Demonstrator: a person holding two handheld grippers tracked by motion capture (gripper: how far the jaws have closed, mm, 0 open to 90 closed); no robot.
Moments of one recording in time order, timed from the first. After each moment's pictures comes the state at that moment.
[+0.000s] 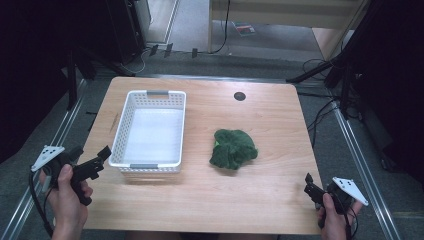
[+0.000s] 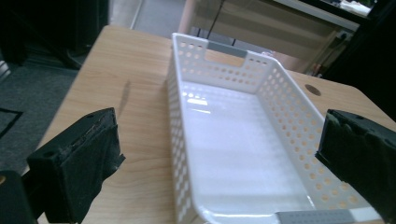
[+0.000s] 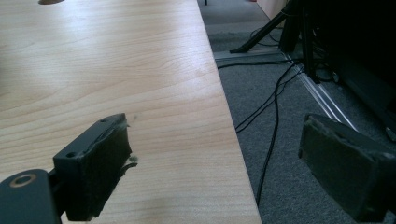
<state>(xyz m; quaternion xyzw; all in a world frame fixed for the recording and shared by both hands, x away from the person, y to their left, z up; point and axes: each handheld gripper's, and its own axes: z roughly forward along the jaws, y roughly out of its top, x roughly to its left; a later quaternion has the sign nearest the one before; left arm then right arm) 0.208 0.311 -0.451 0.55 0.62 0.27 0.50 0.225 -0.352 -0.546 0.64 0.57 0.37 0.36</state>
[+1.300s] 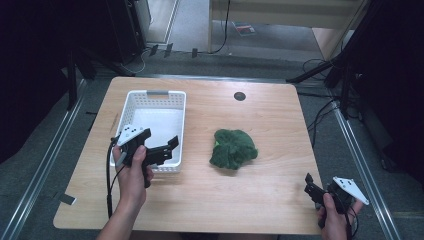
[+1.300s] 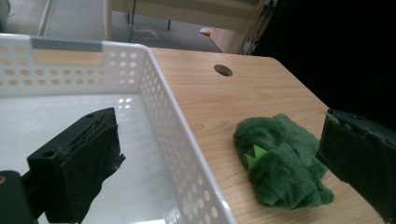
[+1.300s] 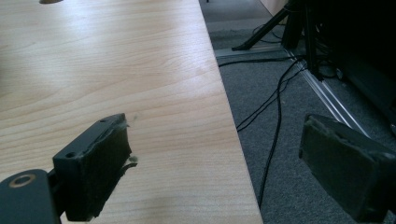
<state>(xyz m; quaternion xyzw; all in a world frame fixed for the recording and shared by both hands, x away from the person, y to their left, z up) 0.263 0.167 -0.434 0.63 0.53 0.20 0.52 0.225 -0.353 -0.546 0.64 0.57 0.37 0.35</state>
